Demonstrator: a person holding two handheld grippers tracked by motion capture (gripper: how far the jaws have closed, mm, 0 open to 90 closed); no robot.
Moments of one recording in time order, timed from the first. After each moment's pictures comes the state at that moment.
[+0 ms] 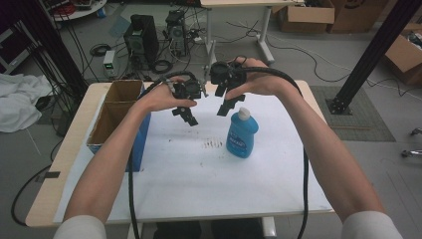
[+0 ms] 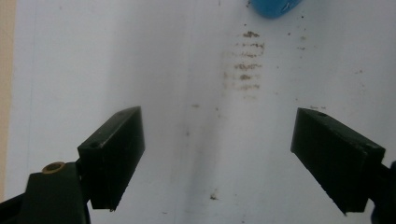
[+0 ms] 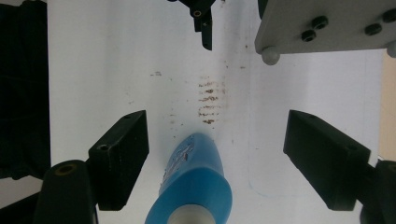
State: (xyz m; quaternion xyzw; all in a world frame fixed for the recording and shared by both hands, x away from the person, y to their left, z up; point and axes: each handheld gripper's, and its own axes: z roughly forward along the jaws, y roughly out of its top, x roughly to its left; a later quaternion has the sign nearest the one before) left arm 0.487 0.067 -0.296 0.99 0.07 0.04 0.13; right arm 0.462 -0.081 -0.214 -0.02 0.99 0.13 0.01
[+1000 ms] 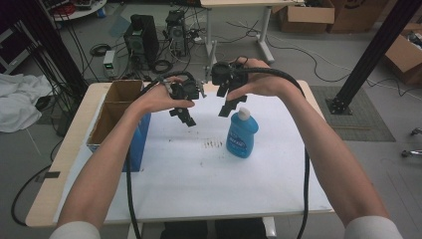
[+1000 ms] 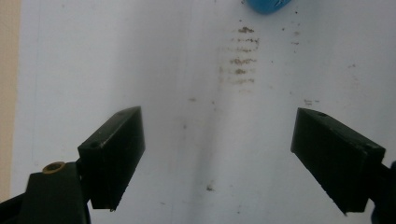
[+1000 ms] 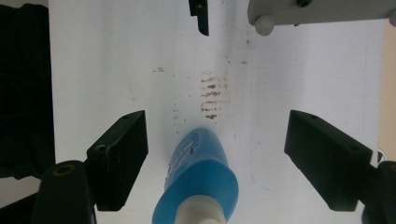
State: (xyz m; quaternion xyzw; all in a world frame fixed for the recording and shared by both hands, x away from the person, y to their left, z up) left arm 0.477 0.071 -0.289 0.99 0.07 0.05 0.13; right arm 0.455 -0.083 -0.211 -0.02 0.99 0.12 0.01
